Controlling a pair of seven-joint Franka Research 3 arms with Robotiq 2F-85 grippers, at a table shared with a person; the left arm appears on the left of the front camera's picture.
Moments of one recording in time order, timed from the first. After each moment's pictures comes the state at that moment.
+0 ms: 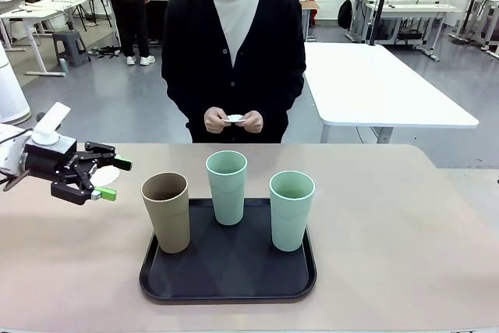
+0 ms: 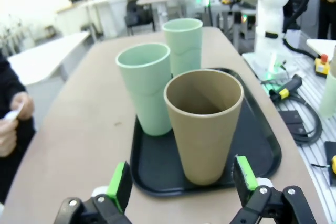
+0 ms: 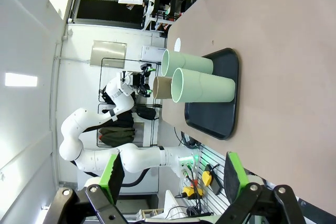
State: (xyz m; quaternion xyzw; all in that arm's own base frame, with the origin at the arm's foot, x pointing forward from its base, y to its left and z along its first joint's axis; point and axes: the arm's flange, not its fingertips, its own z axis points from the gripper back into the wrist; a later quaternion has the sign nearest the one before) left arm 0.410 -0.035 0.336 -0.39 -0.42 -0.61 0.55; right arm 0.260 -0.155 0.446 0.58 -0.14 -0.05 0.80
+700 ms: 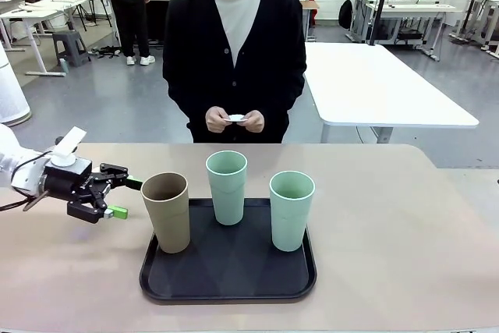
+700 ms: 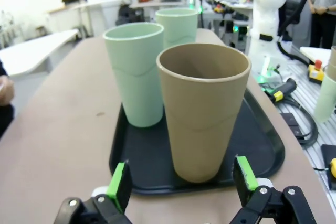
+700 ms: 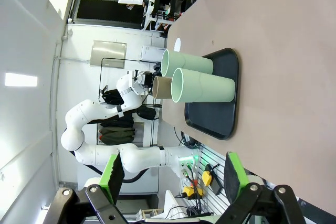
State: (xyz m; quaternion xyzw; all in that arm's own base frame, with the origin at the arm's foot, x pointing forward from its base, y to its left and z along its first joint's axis) left arm 0.419 -0.049 0.280 -0.43 -0.40 -0.59 0.55; right arm 0.260 -0.155 0.445 0.58 -0.14 -0.05 0.80
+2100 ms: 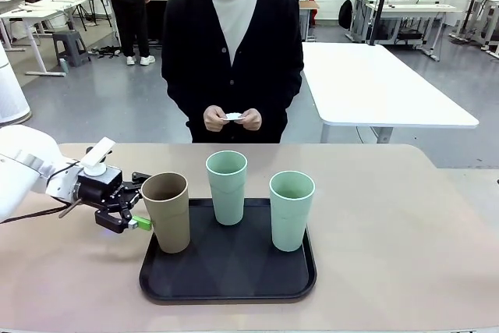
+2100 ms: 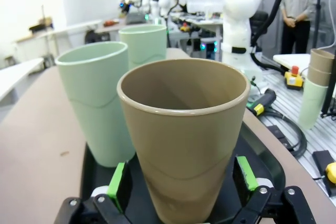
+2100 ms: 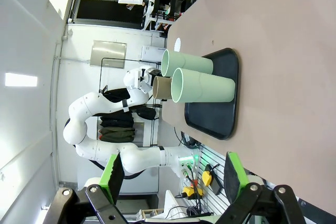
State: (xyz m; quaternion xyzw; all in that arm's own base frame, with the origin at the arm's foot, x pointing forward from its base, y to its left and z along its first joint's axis) left arm 0.424 -0.108 0.254 -0.50 -0.39 -0.61 0.47; right arm 0.260 -0.155 0.445 0.58 -0.14 -0.05 0.80
